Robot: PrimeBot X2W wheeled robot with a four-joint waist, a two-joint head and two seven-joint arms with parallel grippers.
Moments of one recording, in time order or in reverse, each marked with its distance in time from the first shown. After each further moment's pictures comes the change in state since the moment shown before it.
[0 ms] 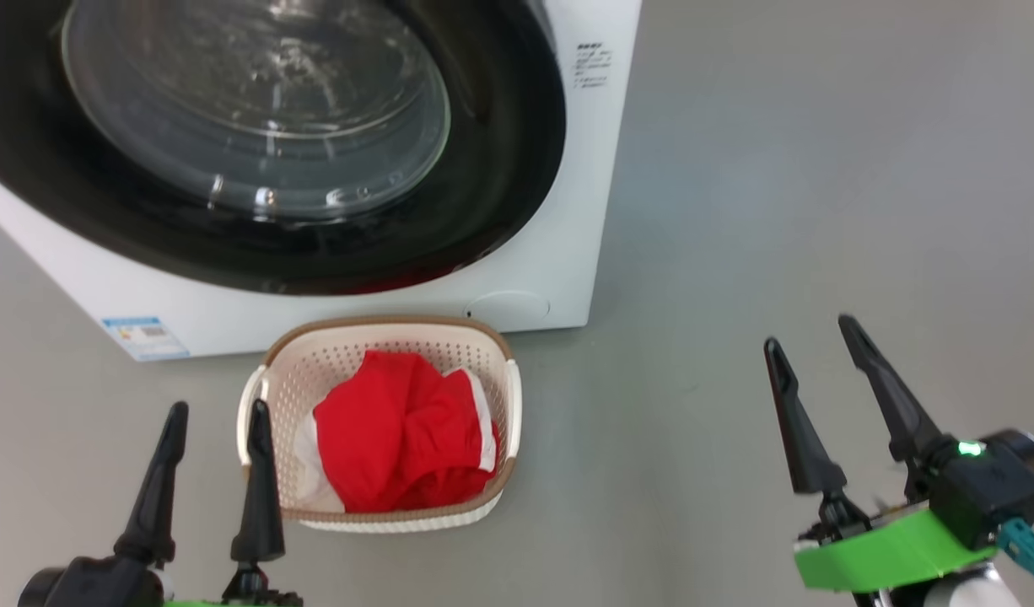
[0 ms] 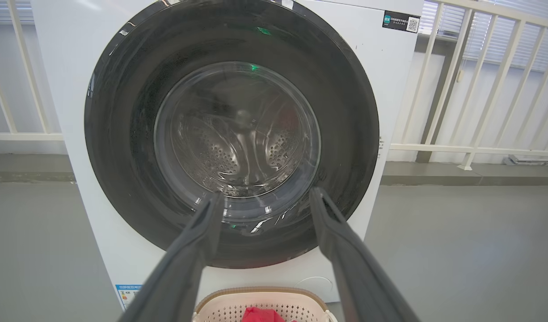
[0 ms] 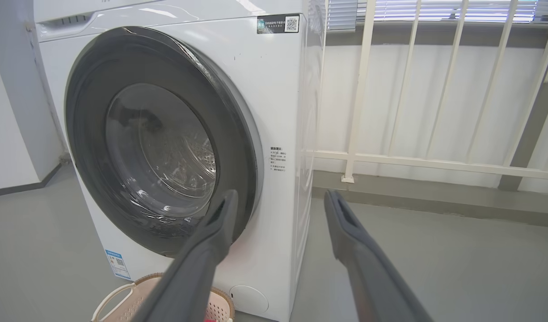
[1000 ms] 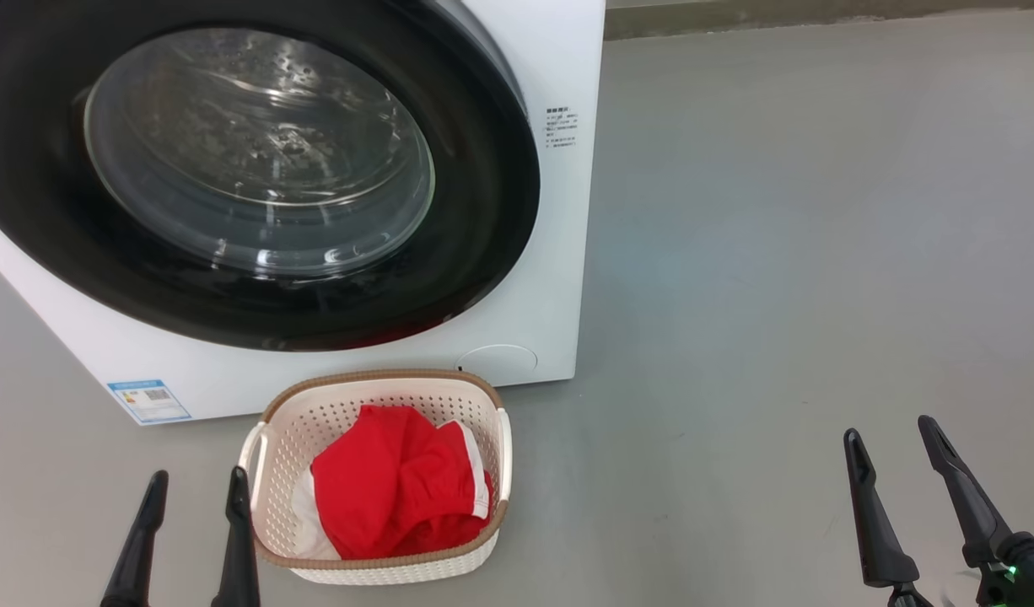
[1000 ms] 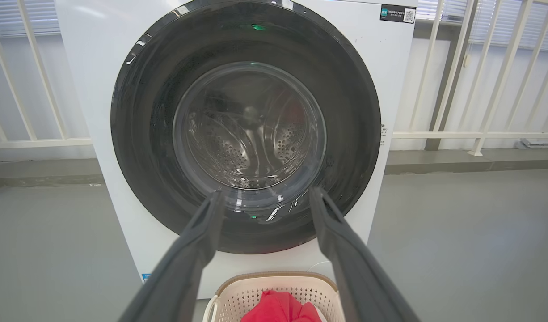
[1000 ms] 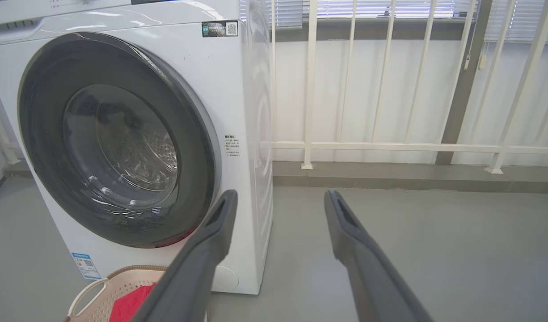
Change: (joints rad) left arm 0.121 0.051 0.020 0.013 -0.010 0.025 0.000; right arm 0.245 0.018 -0.118 -0.098 0.029 0.000 0.004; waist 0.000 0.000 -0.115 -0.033
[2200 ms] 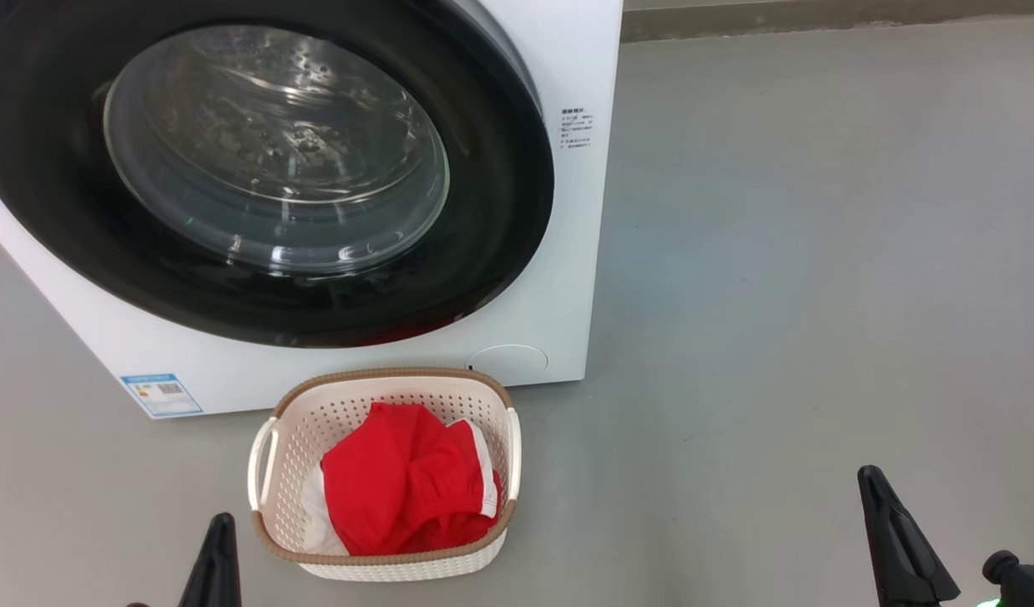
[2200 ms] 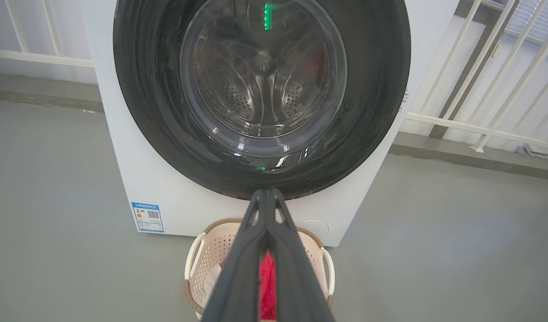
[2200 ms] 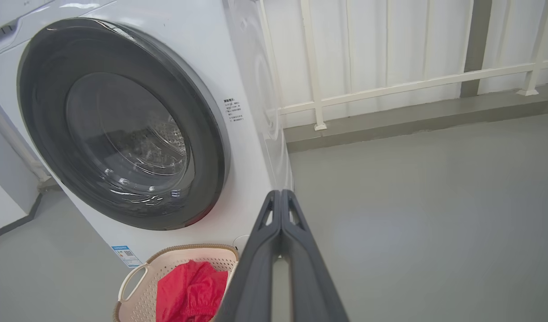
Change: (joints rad) left arm 0.017 -0.044 -0.012 0.109 -0.131 -0.029 0.027; right arm 0.017 0.005 0.013 0.128 0.155 0.000 0.013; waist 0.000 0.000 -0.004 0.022
